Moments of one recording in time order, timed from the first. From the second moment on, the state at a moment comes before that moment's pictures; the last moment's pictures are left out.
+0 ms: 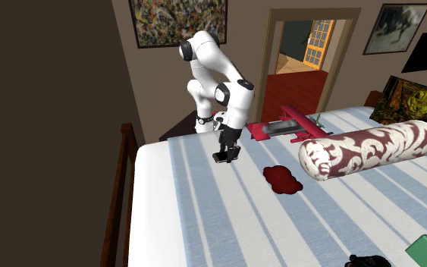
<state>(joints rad) -0.05 0.25 0.85 -1.92 -0.46 2.06 1.69</state>
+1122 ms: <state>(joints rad) -0.07 0.16 0.88 -1.78 -0.36 1.89 1.59</state>
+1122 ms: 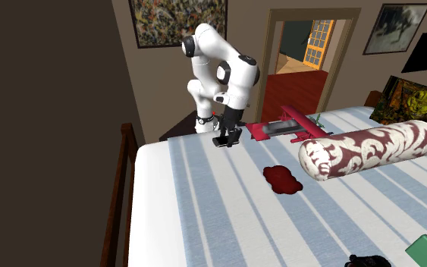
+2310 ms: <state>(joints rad) -0.05 0.16 0.90 -1.56 -0.34 1.66 1.55</state>
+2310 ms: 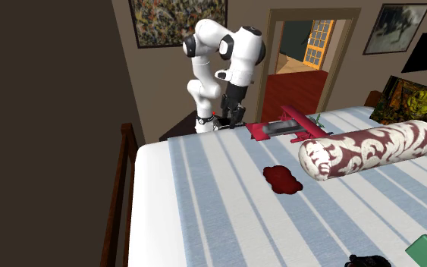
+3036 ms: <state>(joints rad) 0.17 0.26 0.97 -1.47 -0.42 1.56 1.81</state>
